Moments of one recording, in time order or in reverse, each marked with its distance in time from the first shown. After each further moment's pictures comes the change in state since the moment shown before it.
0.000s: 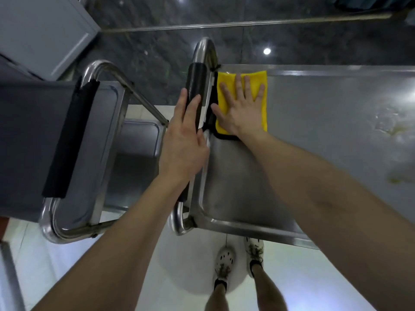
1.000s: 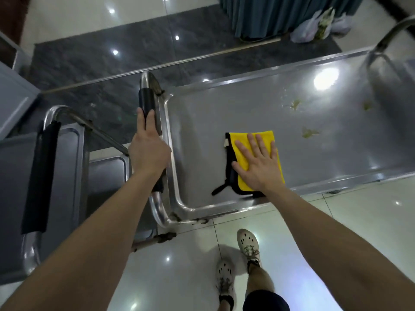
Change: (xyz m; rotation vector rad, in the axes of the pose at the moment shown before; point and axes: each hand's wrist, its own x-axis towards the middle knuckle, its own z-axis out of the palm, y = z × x) left_hand 0.003 -0.009 0.008 0.222 -0.050 0.006; right_hand -0.255 0.108 -0.014 -0.062 0.014 0.273
